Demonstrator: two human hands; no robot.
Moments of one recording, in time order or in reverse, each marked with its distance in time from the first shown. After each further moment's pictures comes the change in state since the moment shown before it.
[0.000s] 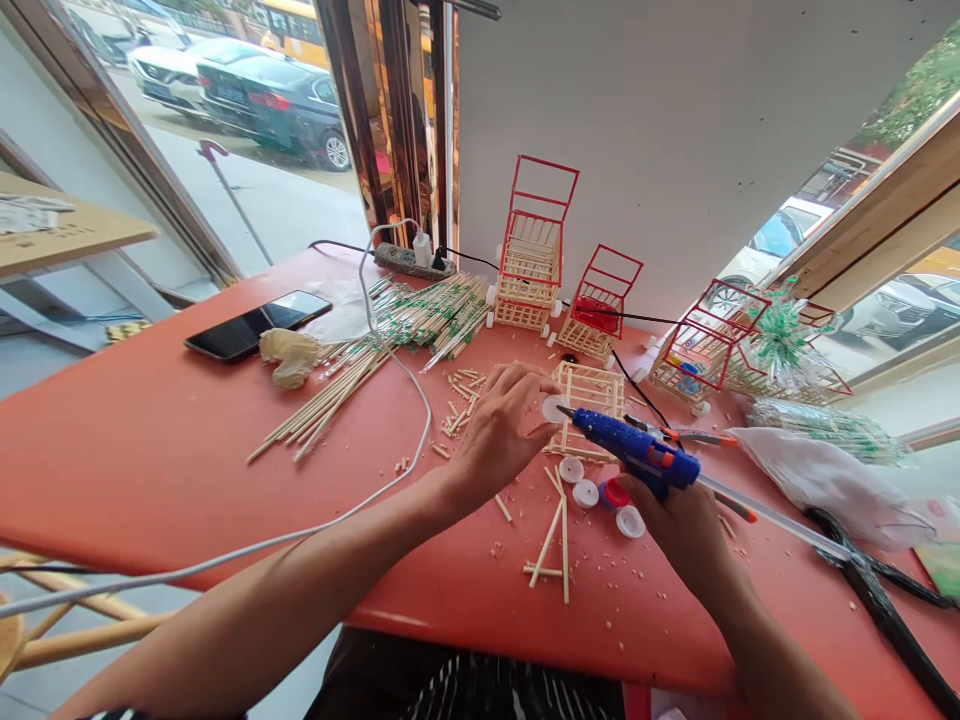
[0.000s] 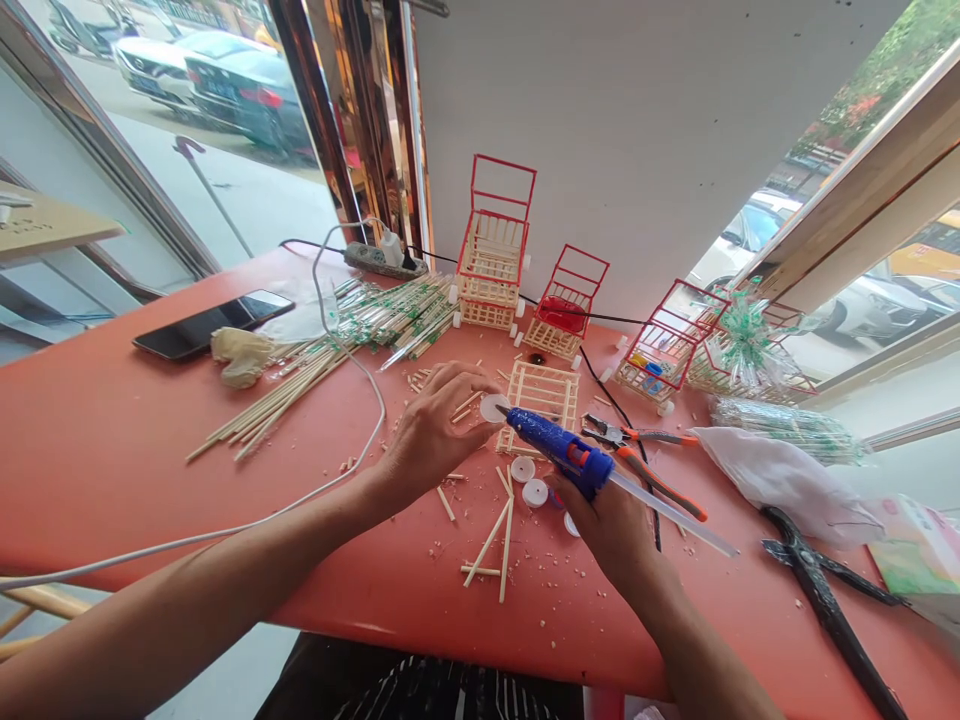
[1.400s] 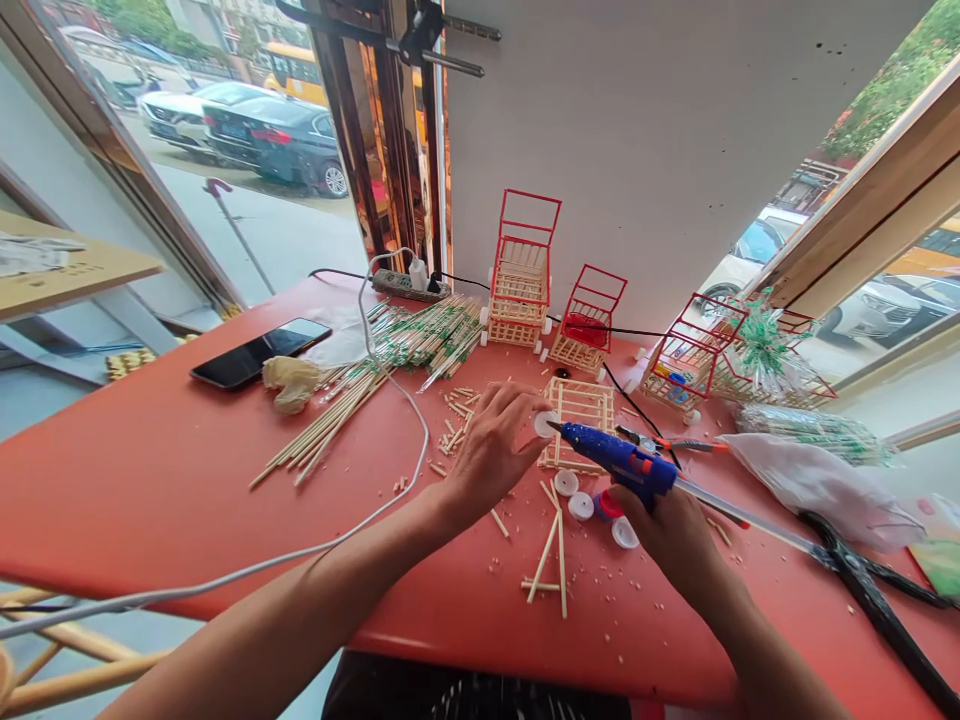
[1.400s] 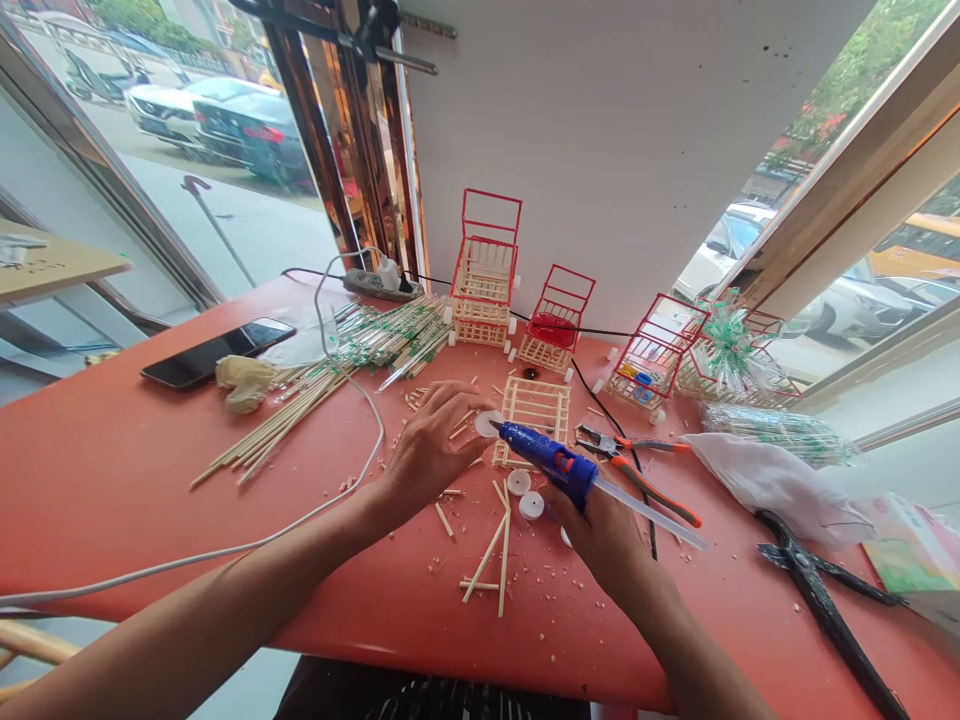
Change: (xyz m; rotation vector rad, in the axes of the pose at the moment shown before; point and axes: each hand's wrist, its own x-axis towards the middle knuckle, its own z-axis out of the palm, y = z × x) left_hand 0.001 -0.004 -0.002 0.076 0.002 0.124; right_hand -0.002 0.006 0.003 0.090 -0.064 -0.088
